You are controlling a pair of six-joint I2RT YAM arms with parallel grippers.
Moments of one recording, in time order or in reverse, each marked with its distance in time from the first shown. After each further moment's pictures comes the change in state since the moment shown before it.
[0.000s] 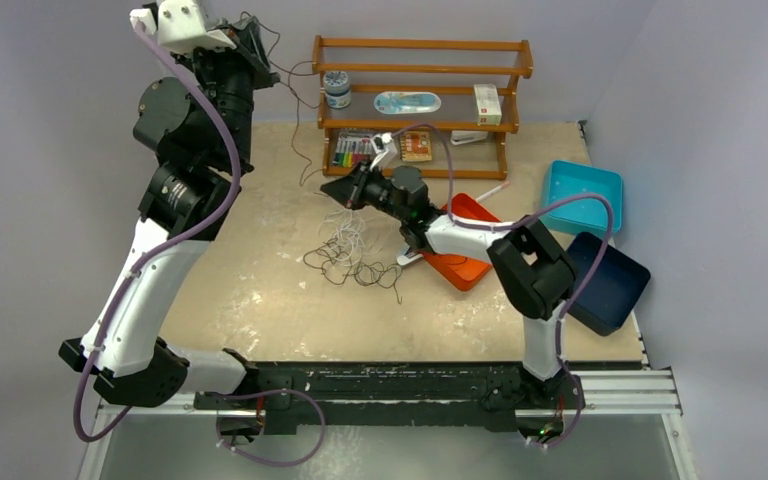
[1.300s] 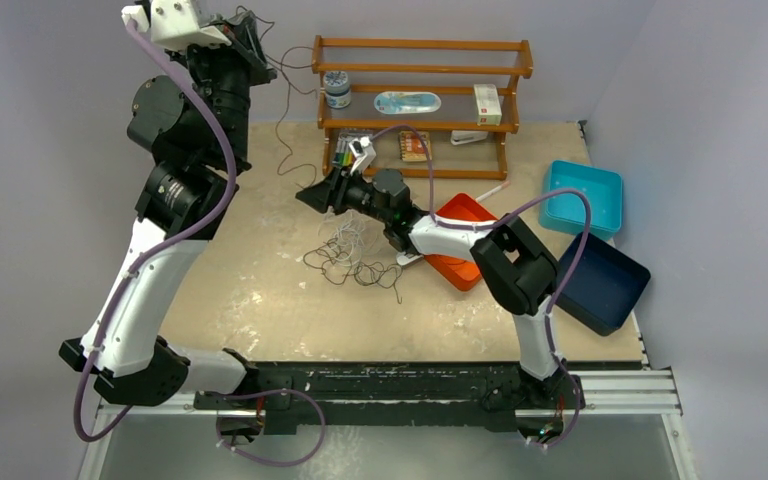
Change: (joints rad) left arm 0.000 0.008 0.024 -0.002 0.000 0.002; right arm 0.055 0.059 0.063 -0.007 -0.020 -0.006
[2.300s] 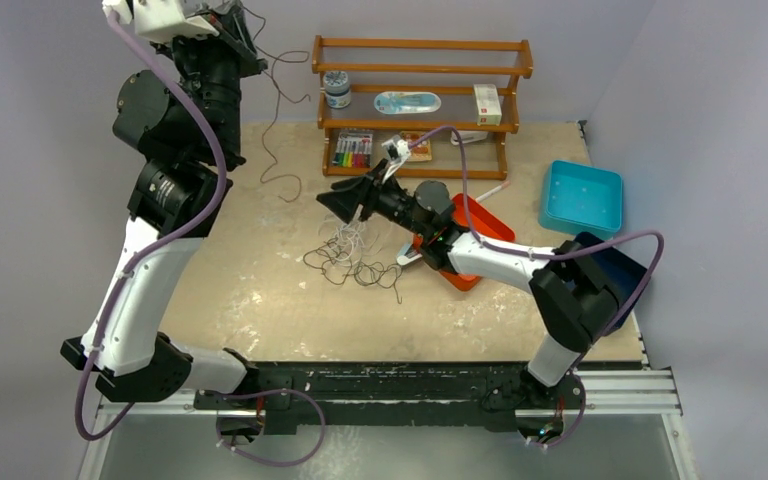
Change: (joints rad) left arm 0.000 0.021 0.084 -0.017 -0.025 0.027; right arm 0.000 -0.368 -0.320 0.115 0.003 -0.190
